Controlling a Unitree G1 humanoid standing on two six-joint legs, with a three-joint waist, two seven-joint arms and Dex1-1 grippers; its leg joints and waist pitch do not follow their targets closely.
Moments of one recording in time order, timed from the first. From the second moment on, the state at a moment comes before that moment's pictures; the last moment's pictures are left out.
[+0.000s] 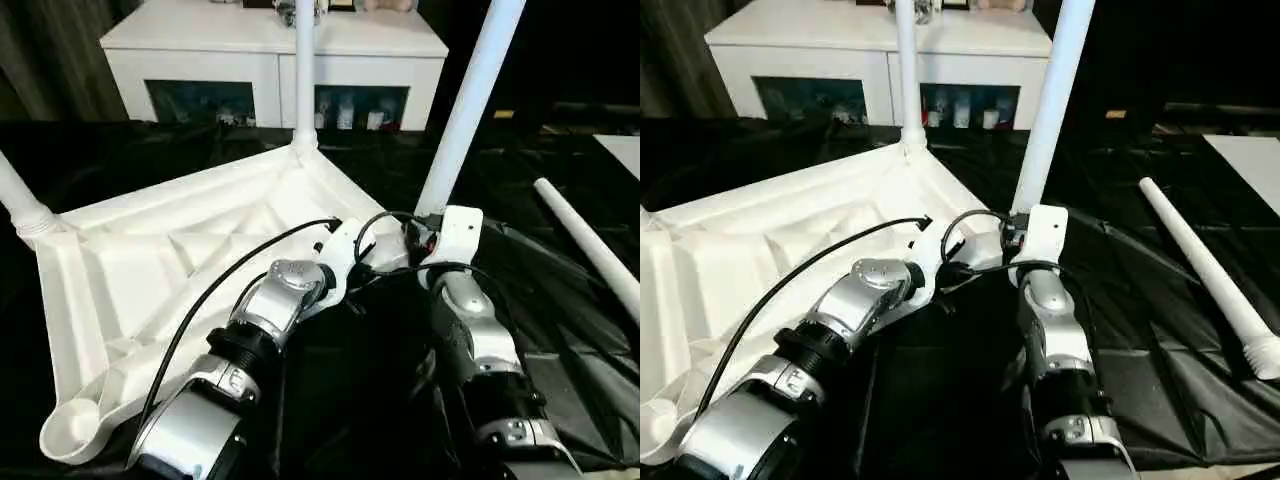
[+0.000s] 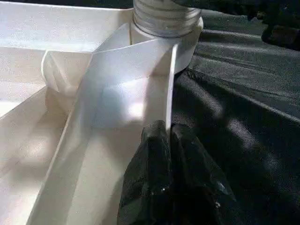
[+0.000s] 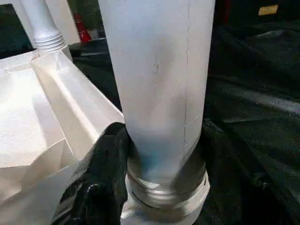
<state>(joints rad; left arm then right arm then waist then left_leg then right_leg) -0.74 -0.03 -0.25 0.76 0.06 0.34 -0.55 -0.47 0.01 -0.11 0.51 0.09 0.10 -0.03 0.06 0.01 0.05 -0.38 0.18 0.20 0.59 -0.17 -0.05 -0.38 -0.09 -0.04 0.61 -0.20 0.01</state>
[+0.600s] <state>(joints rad) -0.59 0.26 -0.31 0.45 0.01 0.29 -0.95 -0.12 -0.42 0.00 -0.03 0.29 0.34 0.62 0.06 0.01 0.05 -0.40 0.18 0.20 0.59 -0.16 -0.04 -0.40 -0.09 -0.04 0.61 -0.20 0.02</state>
